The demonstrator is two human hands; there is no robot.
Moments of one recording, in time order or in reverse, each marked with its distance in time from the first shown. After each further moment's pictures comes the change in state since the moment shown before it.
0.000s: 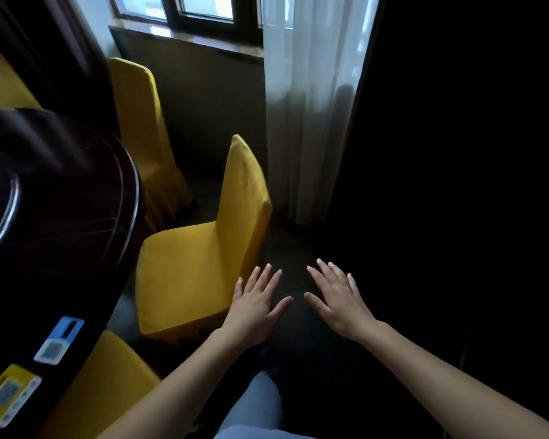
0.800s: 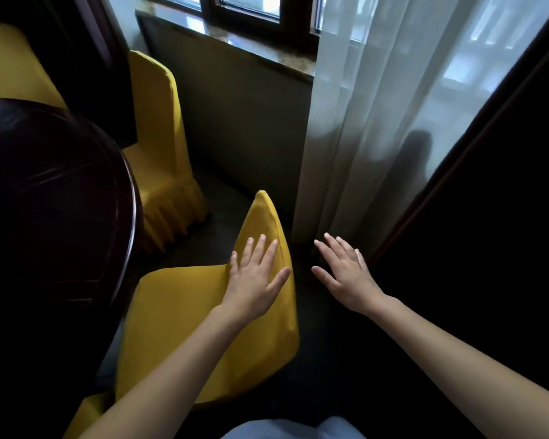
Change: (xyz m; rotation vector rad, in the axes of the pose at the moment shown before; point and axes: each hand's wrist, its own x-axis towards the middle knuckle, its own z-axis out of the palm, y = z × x) left_hand 0.284 -0.083 -0.136 -0.068 0.218 -0.148; right_hand 0.342 0.023 -0.108 0.002 0.008 -0.141
